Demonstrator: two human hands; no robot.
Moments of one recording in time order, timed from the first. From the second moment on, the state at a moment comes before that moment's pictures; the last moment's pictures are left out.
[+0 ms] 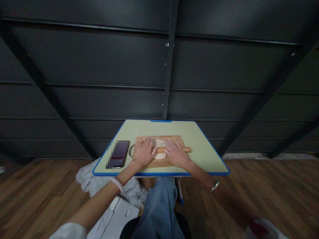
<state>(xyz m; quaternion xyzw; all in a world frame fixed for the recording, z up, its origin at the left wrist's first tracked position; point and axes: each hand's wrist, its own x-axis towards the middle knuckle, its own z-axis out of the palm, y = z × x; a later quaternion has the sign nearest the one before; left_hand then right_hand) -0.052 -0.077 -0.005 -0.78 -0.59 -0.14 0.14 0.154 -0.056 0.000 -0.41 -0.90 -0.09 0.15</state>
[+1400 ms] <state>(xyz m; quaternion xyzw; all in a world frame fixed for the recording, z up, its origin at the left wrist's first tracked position) -0.054 -0.026 0.015 -0.82 -0.57 -0.06 0.04 0.133 -0.061 -0.008 -0.58 -0.80 -0.04 0.16</state>
